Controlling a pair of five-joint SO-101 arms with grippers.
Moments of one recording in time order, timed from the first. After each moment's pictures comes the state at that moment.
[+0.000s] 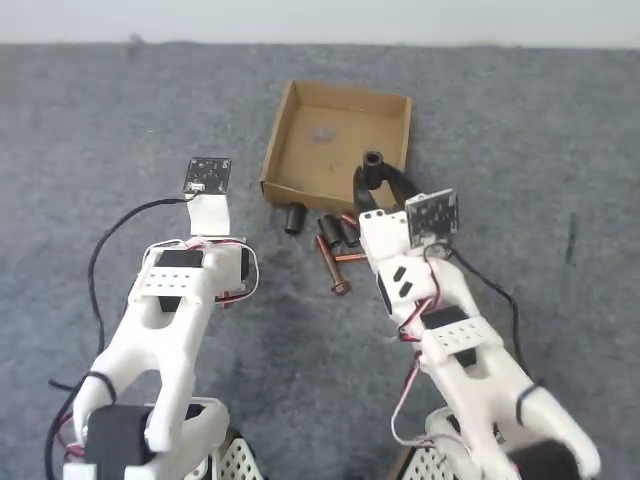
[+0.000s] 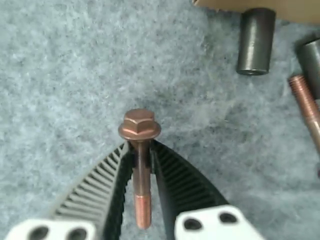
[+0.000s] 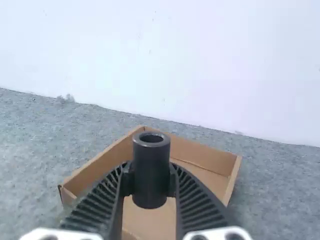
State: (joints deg) left arm -3.8 -18.7 58.4 40.7 5.6; right arm -22.2 -27.5 76.1 -35.7 -0.2
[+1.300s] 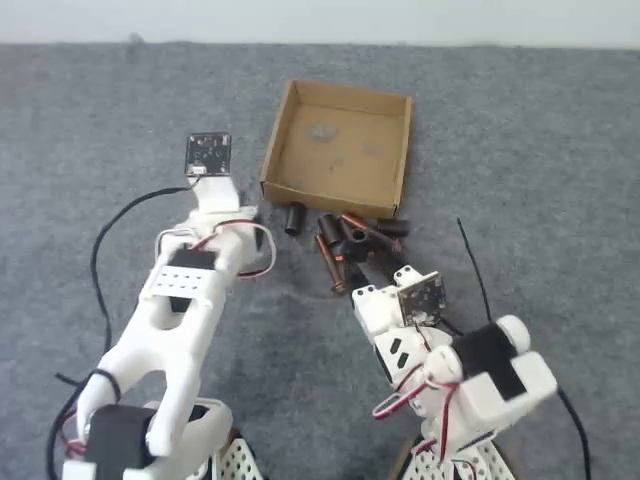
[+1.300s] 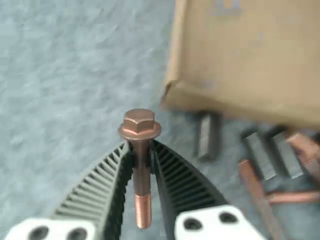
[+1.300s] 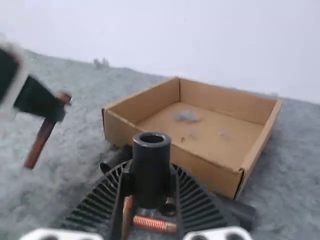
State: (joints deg) left arm 0.6 -18.9 58.2 22.5 12.8; right arm -28.7 8.4 93.5 -84.4 -0.3
